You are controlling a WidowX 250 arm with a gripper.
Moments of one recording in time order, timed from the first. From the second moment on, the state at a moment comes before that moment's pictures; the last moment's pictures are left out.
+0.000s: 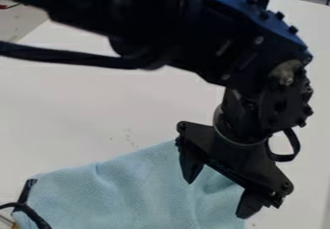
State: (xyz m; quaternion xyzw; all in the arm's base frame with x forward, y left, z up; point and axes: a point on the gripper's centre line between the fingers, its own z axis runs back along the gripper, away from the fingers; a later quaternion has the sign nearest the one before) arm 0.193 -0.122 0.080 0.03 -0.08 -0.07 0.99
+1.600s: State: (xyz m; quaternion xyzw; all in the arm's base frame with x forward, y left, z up) arm 0.143 -0.128 0.002 -0.06 0.01 -0.02 1.00
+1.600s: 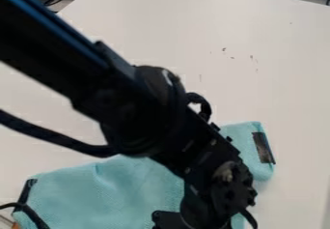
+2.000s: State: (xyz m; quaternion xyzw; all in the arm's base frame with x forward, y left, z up) arm 0.146 -0.125 0.002 -0.06 0.00 -0.03 1.00
